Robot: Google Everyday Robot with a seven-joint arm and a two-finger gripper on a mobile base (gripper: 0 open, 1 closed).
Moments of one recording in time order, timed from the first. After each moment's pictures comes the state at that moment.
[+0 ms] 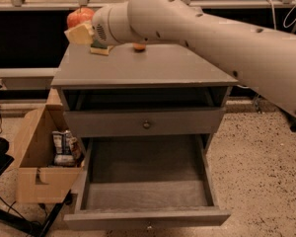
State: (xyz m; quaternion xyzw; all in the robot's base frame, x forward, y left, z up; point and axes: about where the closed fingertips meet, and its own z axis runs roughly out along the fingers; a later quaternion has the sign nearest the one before) arm 0.677 0.172 0.976 -0.38 0.72 0.25 0.53
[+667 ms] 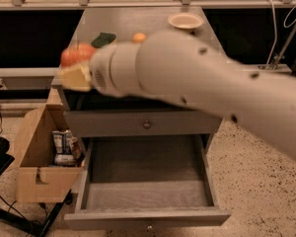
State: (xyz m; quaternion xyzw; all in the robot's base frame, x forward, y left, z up) arm 0.528 0.144 0.963 -0.34 0.75 0.26 0.50
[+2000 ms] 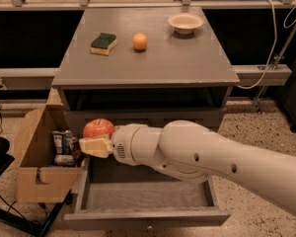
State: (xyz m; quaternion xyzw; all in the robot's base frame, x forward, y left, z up) arm 0.476 0.129 0.783 -0.28 0.79 0.35 0.41
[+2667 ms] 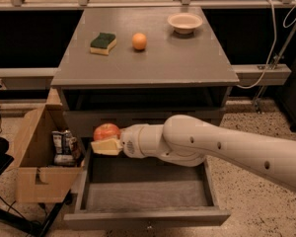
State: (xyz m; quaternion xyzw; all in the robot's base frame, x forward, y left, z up) arm 0.518 0.126 0.717 -0.31 0.79 0.38 0.37
